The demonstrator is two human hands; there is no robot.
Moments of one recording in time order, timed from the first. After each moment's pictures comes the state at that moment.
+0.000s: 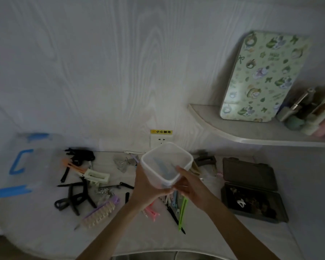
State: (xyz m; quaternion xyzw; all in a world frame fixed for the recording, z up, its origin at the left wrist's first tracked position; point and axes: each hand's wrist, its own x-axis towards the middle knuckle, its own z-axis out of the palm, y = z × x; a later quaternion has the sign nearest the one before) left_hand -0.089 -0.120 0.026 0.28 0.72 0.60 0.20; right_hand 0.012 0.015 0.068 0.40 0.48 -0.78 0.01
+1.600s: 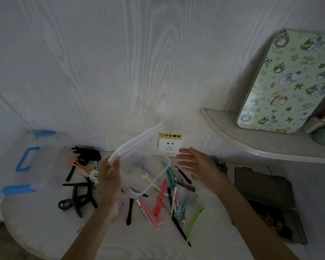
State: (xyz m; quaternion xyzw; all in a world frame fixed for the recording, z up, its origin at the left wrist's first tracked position) left_hand -0.156 -0.159 0.039 0.00 0.75 0.67 0.00; right_hand -0.047 0.056 0.096 0.33 0.55 -0.77 -0.02
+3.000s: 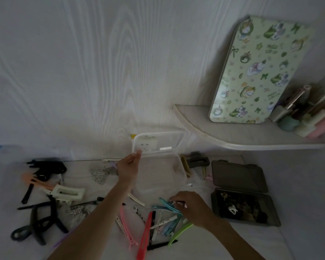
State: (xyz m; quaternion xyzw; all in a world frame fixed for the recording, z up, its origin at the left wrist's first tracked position) left_hand -0.162 -0.030 -0.003 0.07 0.77 0.62 0.14; right_hand 0.040 0.059 -0.005 0.22 0.89 -0.39 0.05
